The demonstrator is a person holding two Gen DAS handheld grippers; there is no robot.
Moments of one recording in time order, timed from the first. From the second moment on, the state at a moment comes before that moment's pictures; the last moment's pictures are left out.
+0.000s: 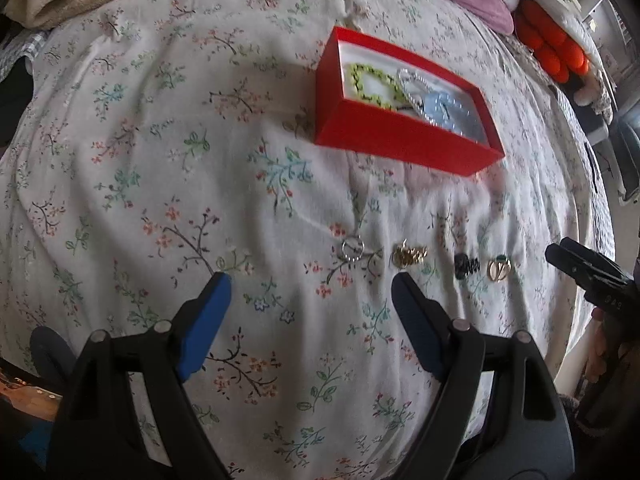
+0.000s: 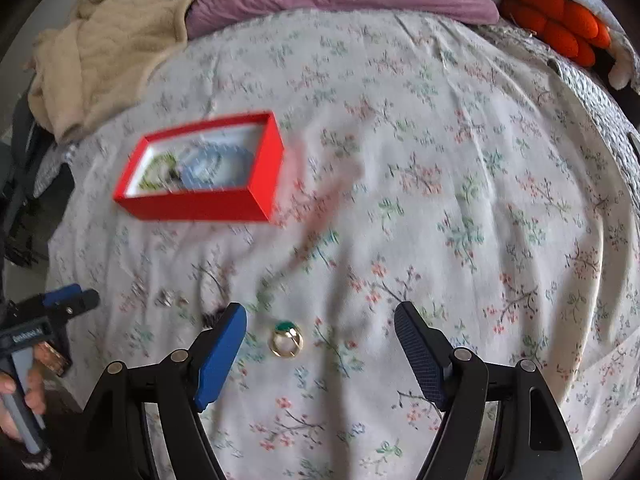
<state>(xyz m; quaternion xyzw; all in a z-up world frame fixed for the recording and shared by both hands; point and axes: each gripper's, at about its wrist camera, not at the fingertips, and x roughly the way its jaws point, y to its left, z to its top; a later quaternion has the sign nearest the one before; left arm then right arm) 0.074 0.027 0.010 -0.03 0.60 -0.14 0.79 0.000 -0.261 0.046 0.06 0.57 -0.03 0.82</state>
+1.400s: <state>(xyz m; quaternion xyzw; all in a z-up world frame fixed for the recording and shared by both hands) 0.105 -0.041 -0.029 0.00 0.62 -0.12 0.77 0.009 -0.257 0.002 0.08 0.63 -0.01 0.77</state>
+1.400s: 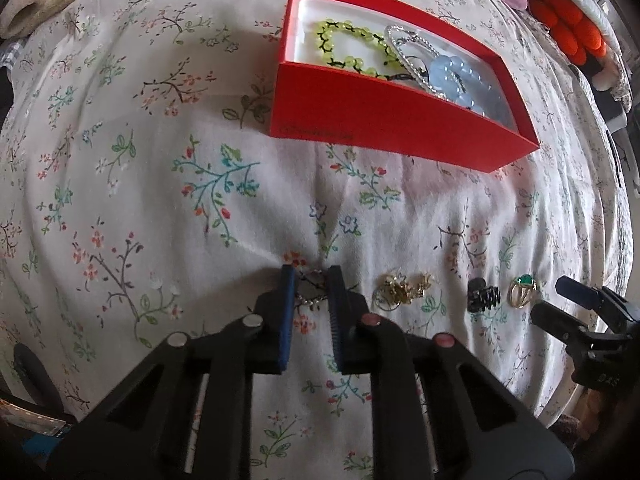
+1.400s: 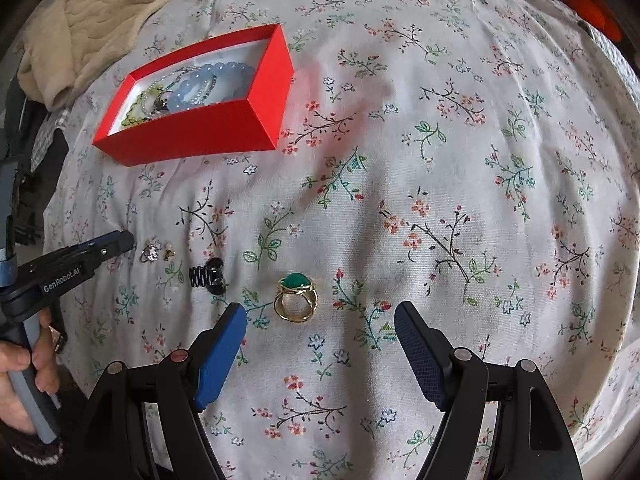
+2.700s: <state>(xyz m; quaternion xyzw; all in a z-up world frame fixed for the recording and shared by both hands) 0.088 -0.030 -0.011 -0.02 0.61 -0.14 0.78 0.031 -0.210 -0.038 0.05 0.64 -0.01 0.76</state>
